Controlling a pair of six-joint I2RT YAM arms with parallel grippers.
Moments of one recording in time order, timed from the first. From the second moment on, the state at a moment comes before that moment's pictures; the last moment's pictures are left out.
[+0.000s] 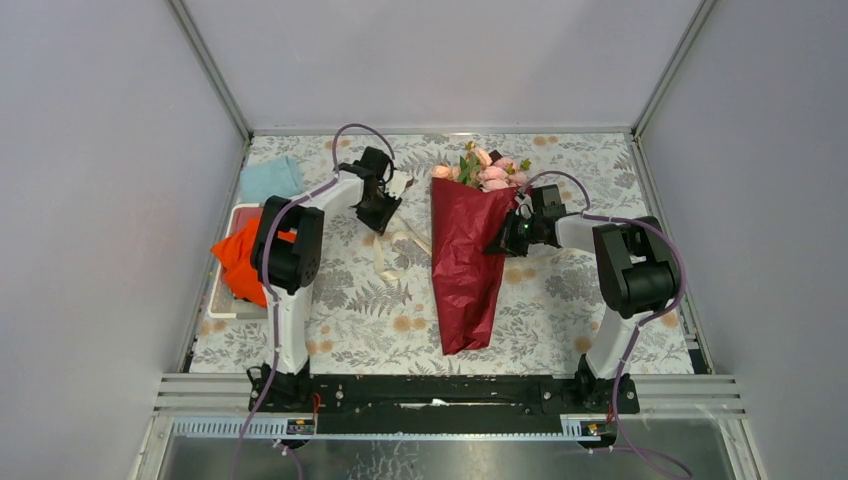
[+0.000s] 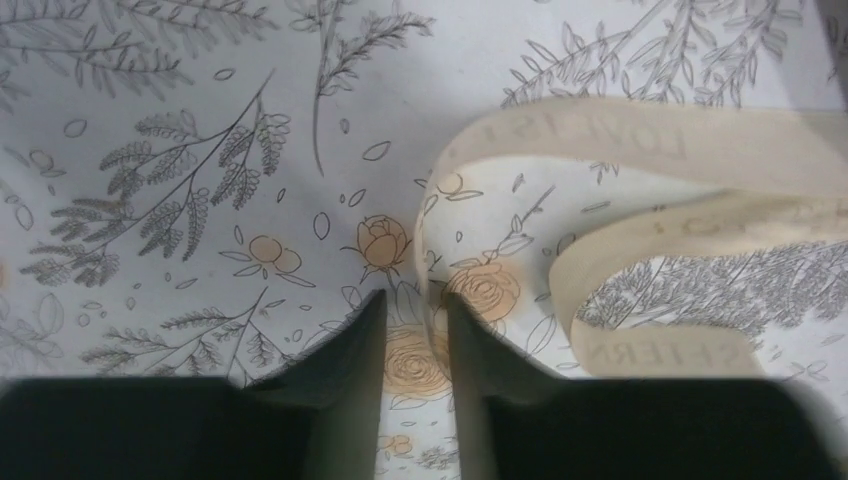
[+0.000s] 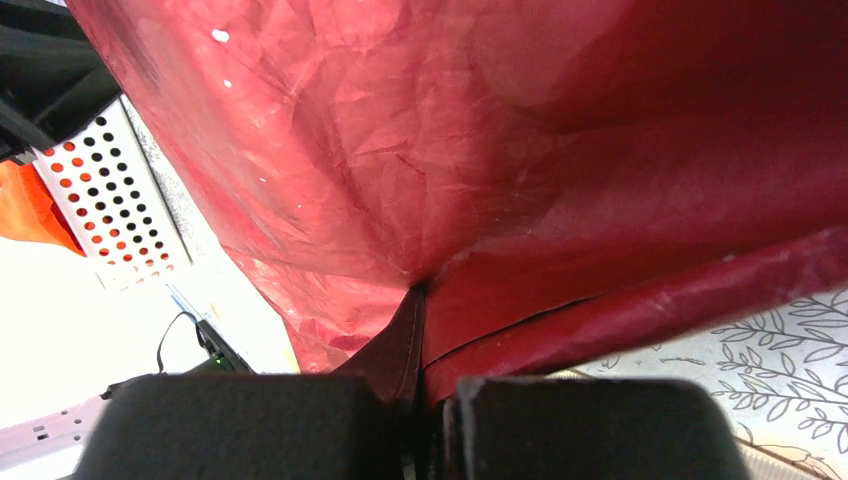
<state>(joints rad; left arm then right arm) -0.29 2.10 1.55 -0.68 0.17 0.30 0.21 1.85 0.94 -0.10 -0.60 0.58</state>
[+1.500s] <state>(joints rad) -0.66 2.32 1.80 -0.61 0.57 -0.01 0.15 1.55 0.97 -0.18 -0.22 0.59</state>
